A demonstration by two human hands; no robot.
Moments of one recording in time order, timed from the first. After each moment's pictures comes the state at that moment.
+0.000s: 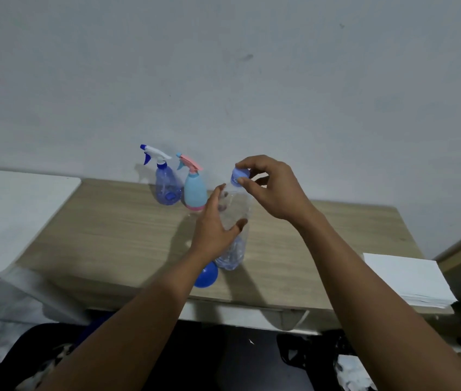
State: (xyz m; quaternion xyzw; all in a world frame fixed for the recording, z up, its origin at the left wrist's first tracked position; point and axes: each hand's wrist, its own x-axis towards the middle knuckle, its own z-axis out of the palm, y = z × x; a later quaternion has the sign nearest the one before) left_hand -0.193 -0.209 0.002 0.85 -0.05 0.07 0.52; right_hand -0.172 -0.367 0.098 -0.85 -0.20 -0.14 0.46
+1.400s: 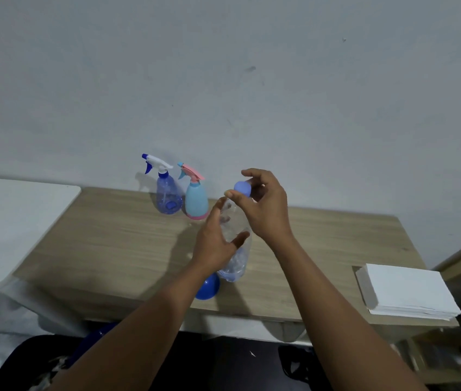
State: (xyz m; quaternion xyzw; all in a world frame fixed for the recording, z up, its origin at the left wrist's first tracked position) left_hand -0.188 -0.205 -0.003 0.84 -0.03 0.03 0.54; right_hand -0.177 -0.329 0.074 -0.79 -0.08 -0.20 0.57
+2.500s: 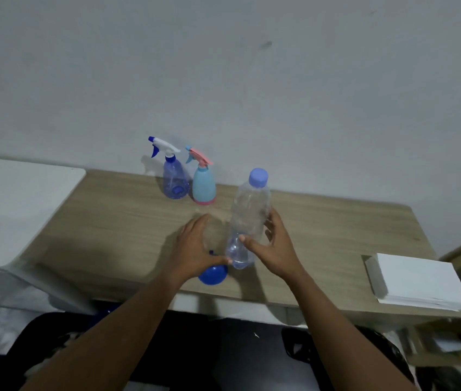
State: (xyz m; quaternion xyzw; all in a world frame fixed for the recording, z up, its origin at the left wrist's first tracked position) left_hand -0.200 -0.131 -0.056 0.93 -0.01 -0.03 0.36; right_hand -0.212 -0.345 -0.036 -0.79 -0.03 -0.03 0.61
